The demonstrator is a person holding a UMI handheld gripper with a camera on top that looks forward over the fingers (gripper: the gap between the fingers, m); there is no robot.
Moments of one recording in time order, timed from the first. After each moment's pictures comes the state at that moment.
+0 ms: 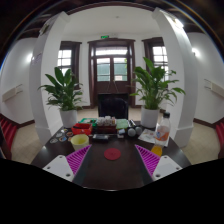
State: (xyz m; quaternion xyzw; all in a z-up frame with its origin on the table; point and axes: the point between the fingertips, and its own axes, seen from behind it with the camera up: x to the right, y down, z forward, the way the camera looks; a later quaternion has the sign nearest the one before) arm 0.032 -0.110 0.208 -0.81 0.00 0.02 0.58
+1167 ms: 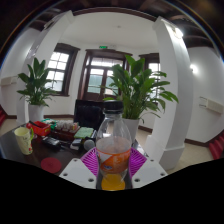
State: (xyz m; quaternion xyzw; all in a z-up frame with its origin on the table) arm 0.112 0.074 0.350 -0.77 -0.01 -0.07 0.63
